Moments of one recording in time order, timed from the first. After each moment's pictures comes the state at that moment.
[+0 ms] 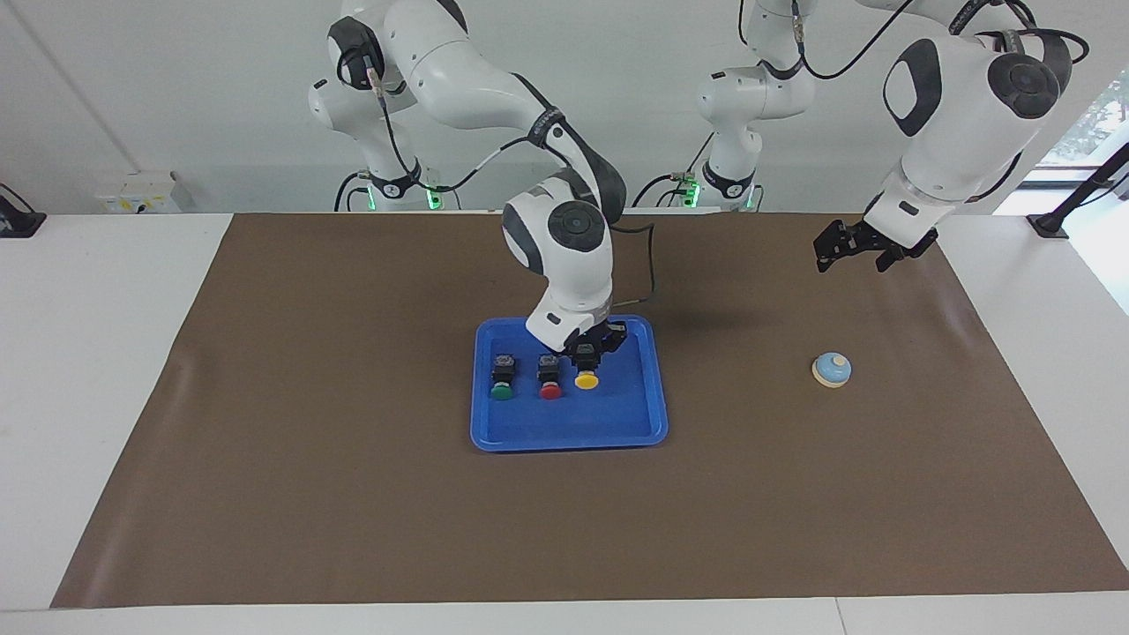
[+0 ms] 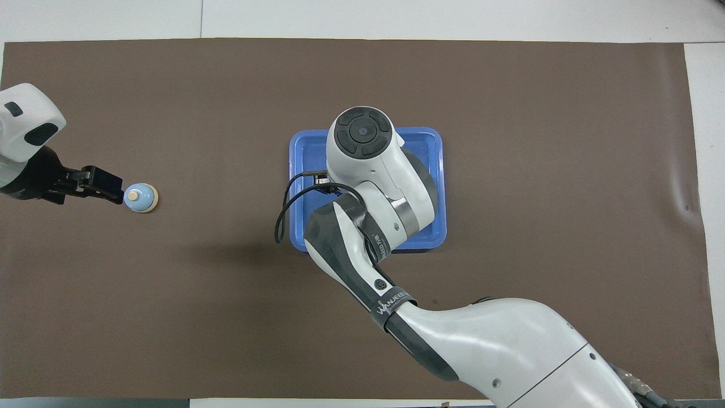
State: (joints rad) left arm 0.03 0.01 -0.10 -1.72 0.00 1.60 0.01; right arm 0.60 0.59 0.02 -1.43 0.09 2.05 0.56
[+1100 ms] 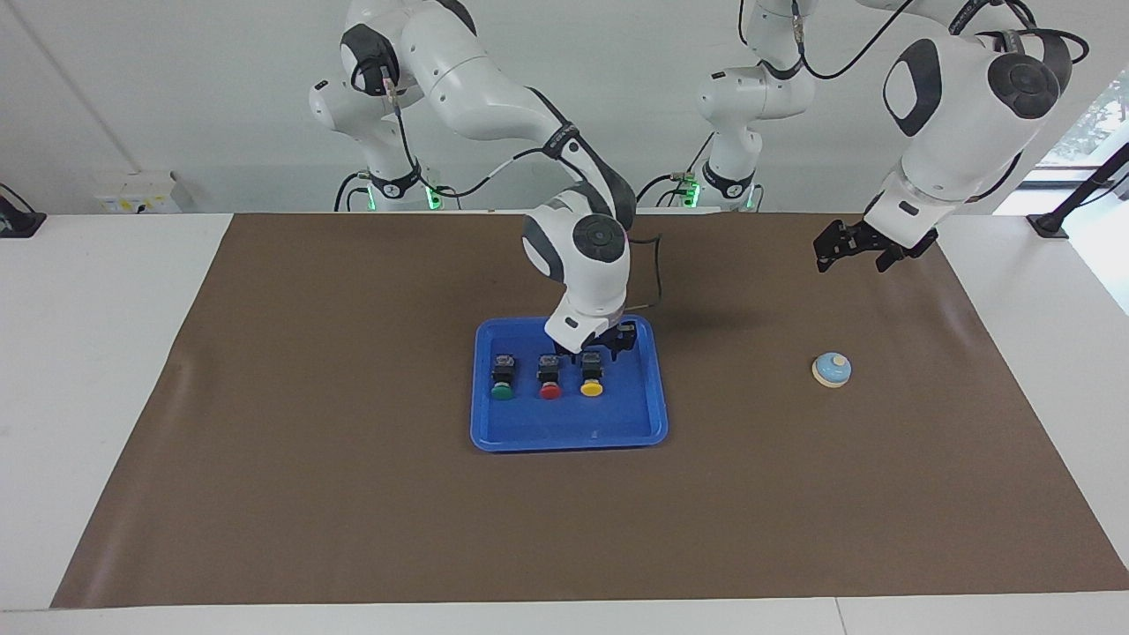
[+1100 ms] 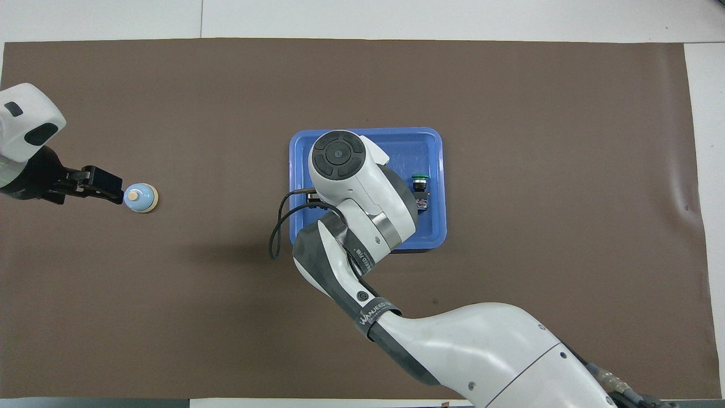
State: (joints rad) left arm 0.03 0.01 -0.10 -1.72 0.00 1.60 0.01; right arm 0.64 0.61 0.01 -1.44 0.04 2.02 0.59
